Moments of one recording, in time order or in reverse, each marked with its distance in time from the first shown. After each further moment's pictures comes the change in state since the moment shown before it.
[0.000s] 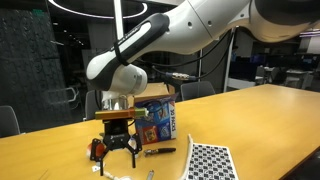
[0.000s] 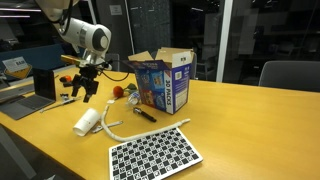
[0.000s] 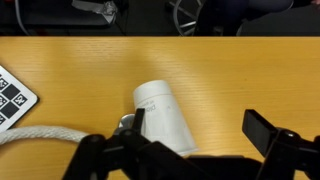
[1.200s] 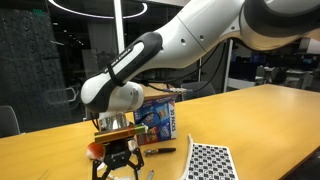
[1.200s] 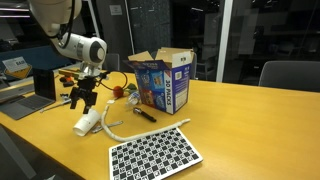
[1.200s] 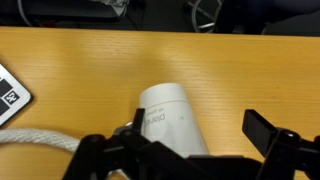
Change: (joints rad) arm 0.056 0.064 -0.019 -0.020 -0.059 0.045 -0.010
